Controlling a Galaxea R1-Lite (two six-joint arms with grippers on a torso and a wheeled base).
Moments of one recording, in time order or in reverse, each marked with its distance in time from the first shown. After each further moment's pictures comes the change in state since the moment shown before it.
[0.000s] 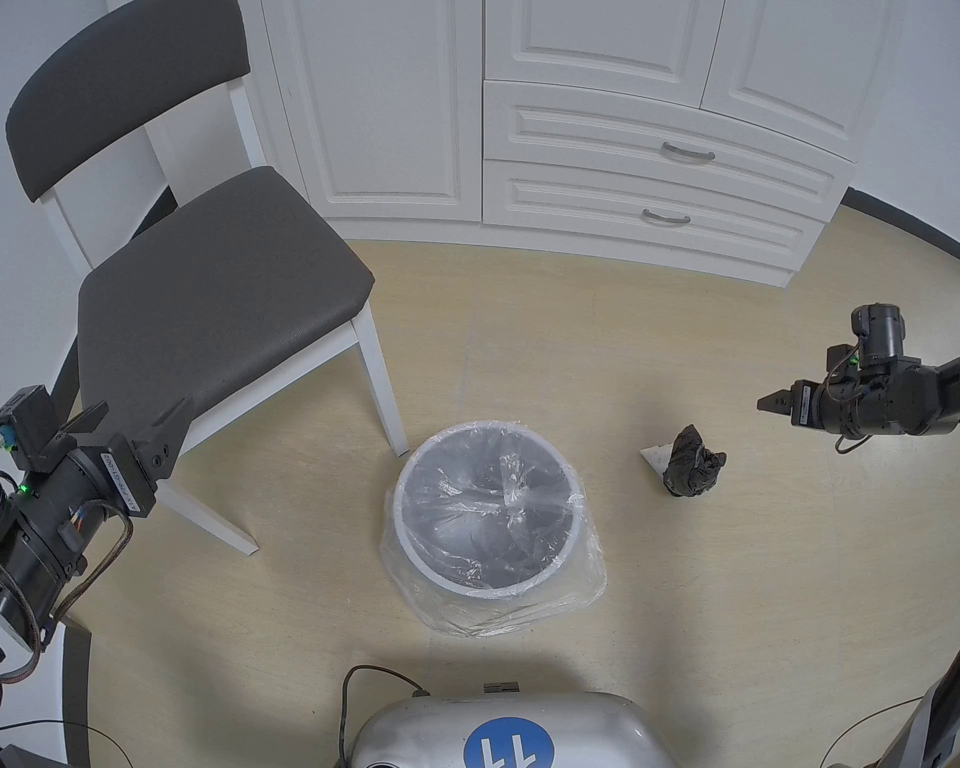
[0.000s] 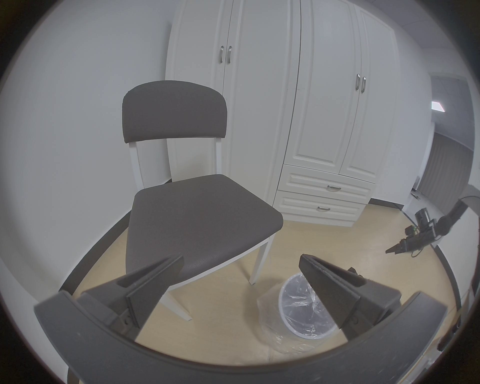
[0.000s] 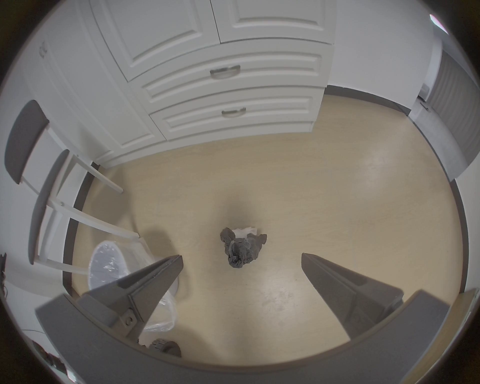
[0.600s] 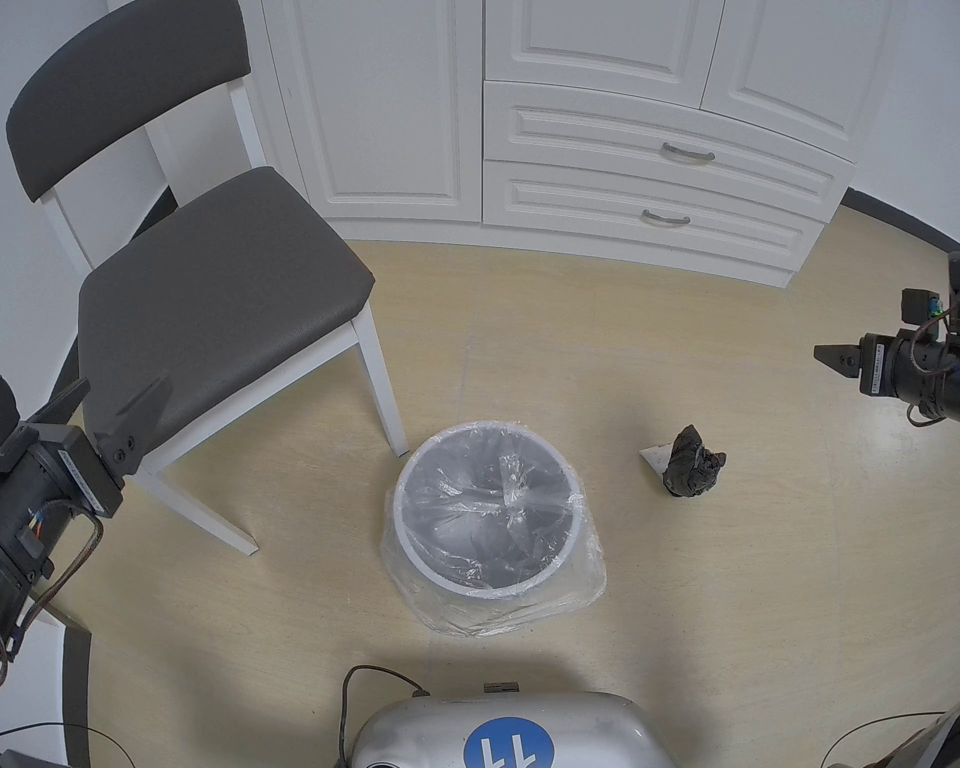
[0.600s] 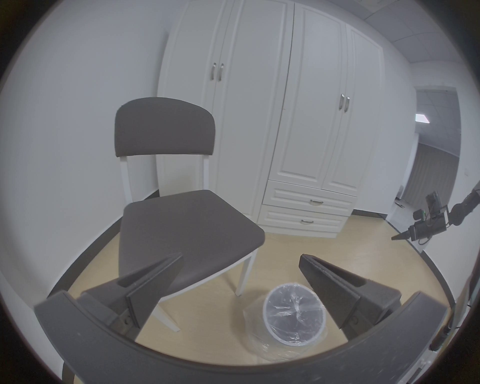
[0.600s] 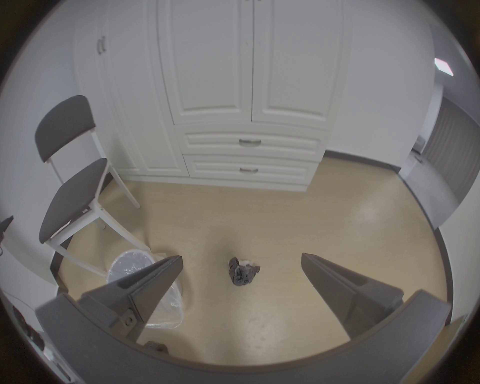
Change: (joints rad) left arm -0.047 -0.110 -0.014 0.026 -0.039 0.022; right arm 0.101 -0.489 0.188 0.046 -0.131 -0.091
